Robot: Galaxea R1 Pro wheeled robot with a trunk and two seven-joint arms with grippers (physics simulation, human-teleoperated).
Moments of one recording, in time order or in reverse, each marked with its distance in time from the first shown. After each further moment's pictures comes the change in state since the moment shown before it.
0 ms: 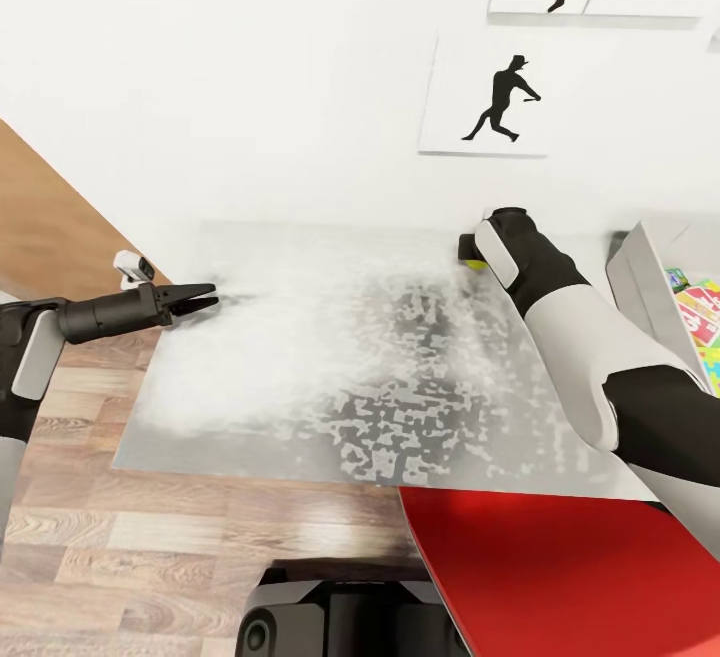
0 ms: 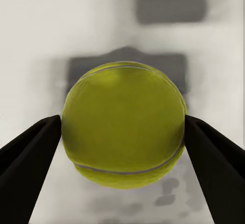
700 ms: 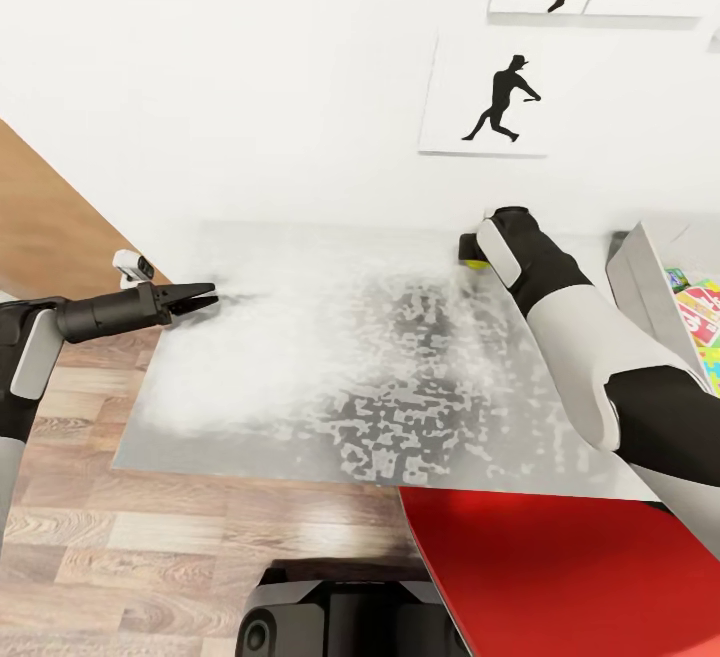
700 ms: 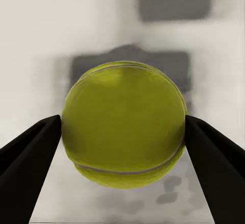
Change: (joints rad) left arm 0.000 0.003 -0.001 -0.009 0.001 0.000 -0.001; right arm 0.001 -0.005 -0.001 -0.009 -0.015 0.014 0.006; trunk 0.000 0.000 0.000
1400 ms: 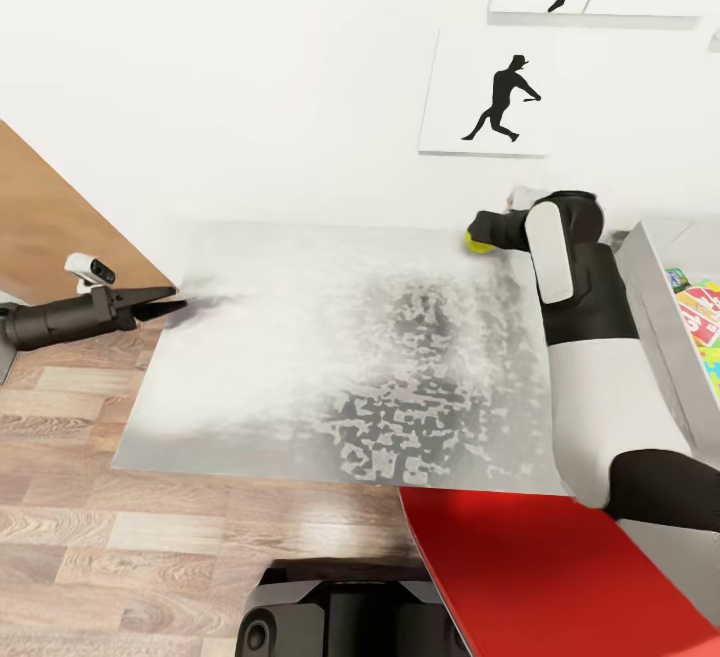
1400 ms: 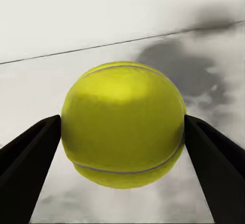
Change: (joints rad) left arm 0.018 0.114 0.009 0.045 -0.002 -0.003 -0.134; right arm 0.208 0.004 -0.194 -0.637 -0.082 0.293 0.011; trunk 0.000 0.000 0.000
